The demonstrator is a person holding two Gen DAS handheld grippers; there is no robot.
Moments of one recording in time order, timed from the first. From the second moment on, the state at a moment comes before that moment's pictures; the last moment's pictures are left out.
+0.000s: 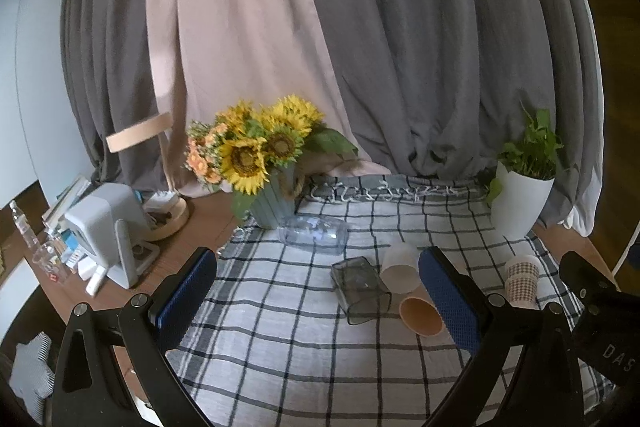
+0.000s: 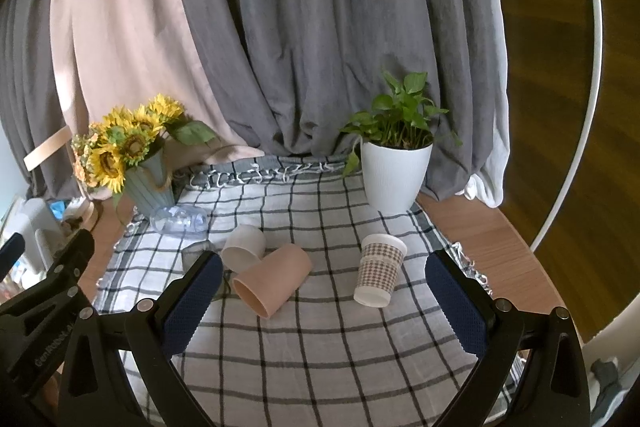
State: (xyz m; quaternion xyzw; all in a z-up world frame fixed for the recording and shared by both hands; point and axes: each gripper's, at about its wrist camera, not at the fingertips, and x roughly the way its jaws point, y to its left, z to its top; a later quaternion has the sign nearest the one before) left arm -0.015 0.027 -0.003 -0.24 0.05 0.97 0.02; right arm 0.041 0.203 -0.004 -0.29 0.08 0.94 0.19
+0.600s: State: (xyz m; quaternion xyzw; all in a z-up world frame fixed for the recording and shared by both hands) left arm -0.106 0.120 -0.078 -0.32 0.10 0.94 0.05; right arm -0.052 0.292 -0.090 -0.40 0.13 0.88 0.21
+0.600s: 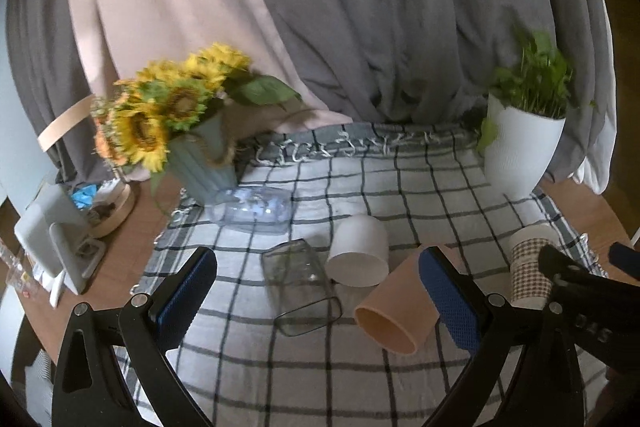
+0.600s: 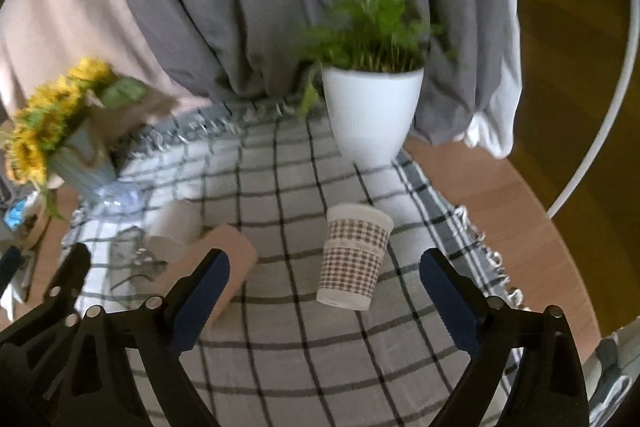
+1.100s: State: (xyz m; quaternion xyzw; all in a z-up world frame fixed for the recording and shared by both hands) left arm -0.132 0.159 -0.119 -0.36 0.13 0.92 0.06; right arm -0.104 0.342 -0.171 -0.48 0.21 0.82 0.25
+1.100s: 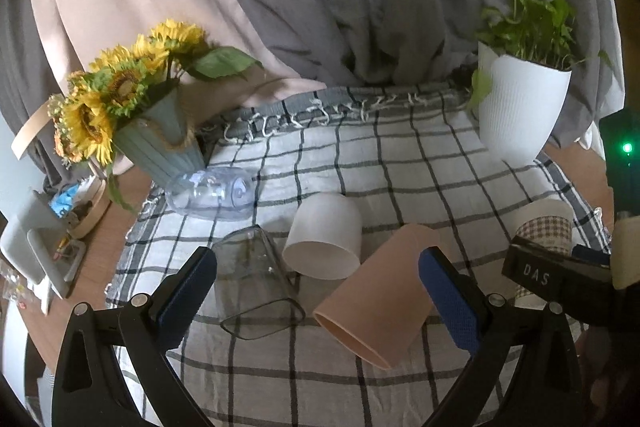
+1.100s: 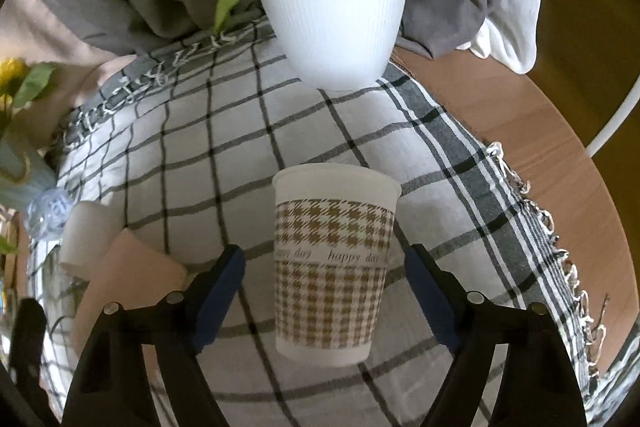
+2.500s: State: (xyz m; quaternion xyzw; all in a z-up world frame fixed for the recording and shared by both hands) left arm -0.076 -0.045 -0.154 -0.47 0.14 0.87 -0.04; right arm -0.059 0.136 -0.172 -0.52 0.21 0.82 0.06
